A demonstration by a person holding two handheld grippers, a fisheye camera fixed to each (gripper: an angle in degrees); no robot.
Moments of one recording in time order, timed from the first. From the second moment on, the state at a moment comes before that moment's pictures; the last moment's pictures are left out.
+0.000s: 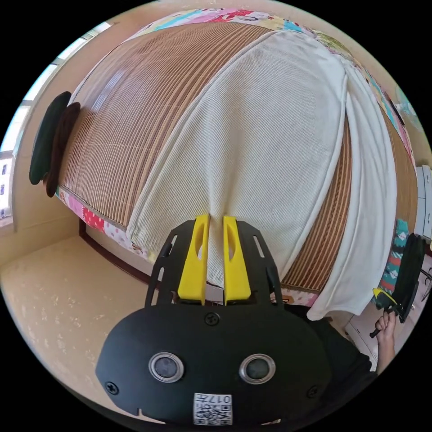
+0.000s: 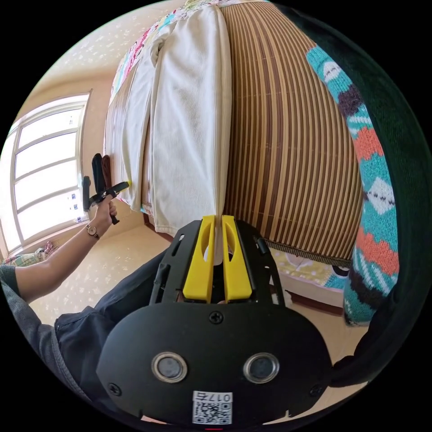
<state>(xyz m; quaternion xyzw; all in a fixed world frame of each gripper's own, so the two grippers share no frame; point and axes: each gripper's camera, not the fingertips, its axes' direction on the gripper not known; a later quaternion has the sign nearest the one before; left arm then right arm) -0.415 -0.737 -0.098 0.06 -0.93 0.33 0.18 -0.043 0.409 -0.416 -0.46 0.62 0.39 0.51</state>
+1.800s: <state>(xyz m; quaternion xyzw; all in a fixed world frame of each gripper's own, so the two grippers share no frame) -0.298 -0.616 -0.090 -0.36 -0.67 0.30 0.57 0.348 0.337 0.041 -0.48 0.77 -0.17 0.39</state>
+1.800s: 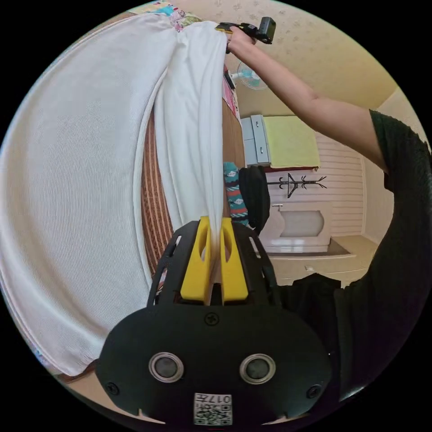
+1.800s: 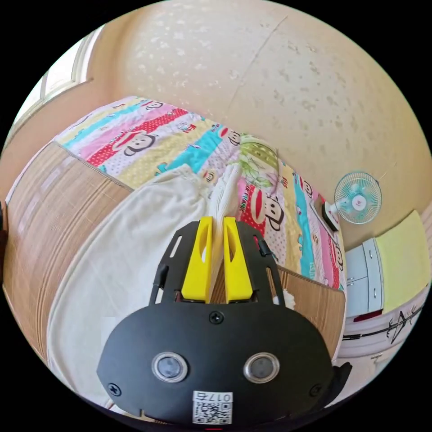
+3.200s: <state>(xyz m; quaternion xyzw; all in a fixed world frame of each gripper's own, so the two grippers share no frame) -0.041 -0.593 -0.057 -0.46 -0.62 0.25 0.58 0.017 0.638 -0.045 -0.34 0.73 0.33 0.49</state>
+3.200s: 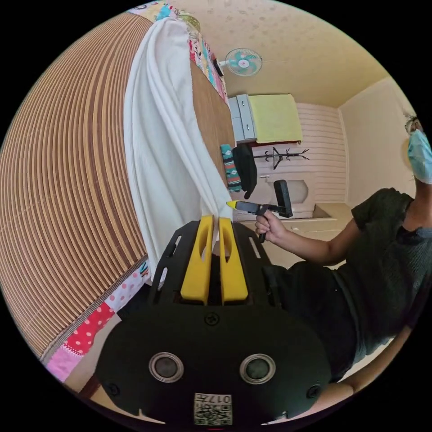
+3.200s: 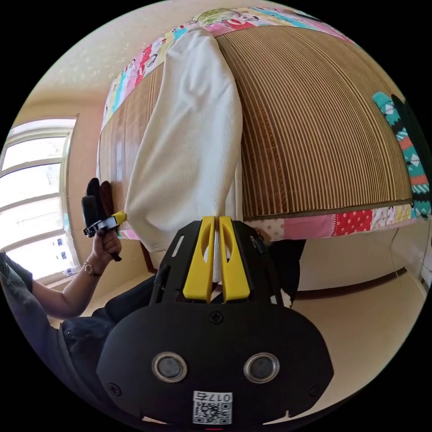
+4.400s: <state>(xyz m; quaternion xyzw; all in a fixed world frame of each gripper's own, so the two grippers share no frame) -0.092 -0.613 -0.021 -0.48 -0.75 0.22 0.39 0.100 0.647 -0.239 -0.39 0.61 0.41 0.56</state>
